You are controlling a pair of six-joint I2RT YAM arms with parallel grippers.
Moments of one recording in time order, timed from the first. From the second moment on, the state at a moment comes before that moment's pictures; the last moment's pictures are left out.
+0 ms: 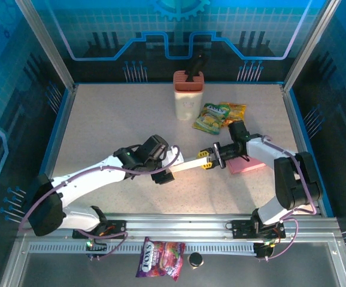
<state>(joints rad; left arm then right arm) -0.80 1.33 0.93 -0.56 0.00 0.41 0.23 1.56 0.83 -0.52 -1.10 1.44</state>
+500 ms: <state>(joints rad) -0.80 1.45 1.00 -0.57 0.04 0.50 0.23 1.61 0.79 -0.48 -1.12 1.52</state>
